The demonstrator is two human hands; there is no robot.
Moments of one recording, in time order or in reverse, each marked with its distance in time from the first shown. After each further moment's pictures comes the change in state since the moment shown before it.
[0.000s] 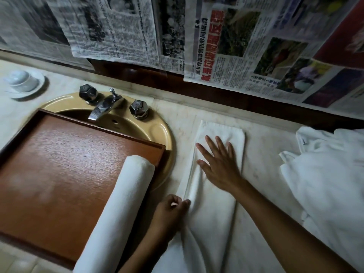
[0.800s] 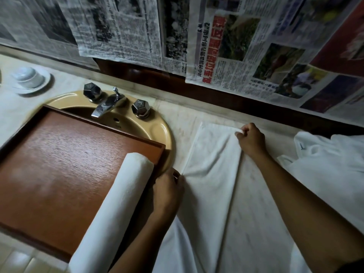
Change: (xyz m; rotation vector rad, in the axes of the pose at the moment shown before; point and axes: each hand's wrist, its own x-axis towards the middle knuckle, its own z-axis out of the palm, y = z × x) left_hand 0.037 0.040 0.011 0.470 0.352 0.367; right_hand 0.057 0.096 -0.054 0.552 0.159 0.648
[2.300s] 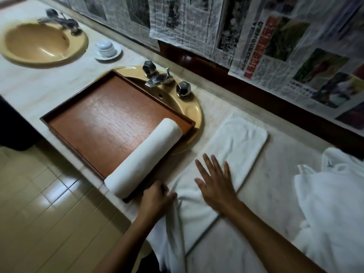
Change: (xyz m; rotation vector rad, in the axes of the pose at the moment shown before) left_hand -0.134 -0.077 -0.024 -0.059 0.031 -0.282; right_hand -0.220 0.019 0.079 -0.476 -0.252 -0.965
